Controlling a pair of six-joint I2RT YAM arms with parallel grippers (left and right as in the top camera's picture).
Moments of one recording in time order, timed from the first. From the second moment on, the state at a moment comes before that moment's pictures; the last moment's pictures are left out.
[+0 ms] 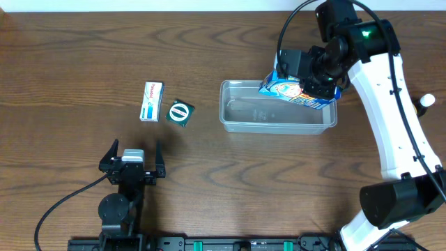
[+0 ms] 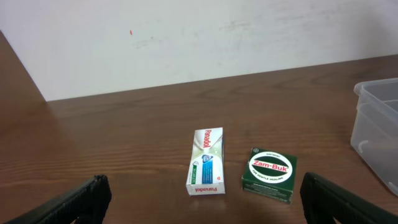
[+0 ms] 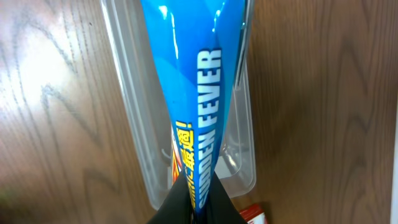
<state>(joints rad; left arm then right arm) -0.01 0.01 0.02 -0.12 -0.01 0.12 0.24 1.82 1.94 -1.43 -0.13 -1.10</state>
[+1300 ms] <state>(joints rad) -0.01 0.01 0.02 -0.12 -0.01 0.12 0.24 1.83 1.57 -1.24 -0.04 -1.14</state>
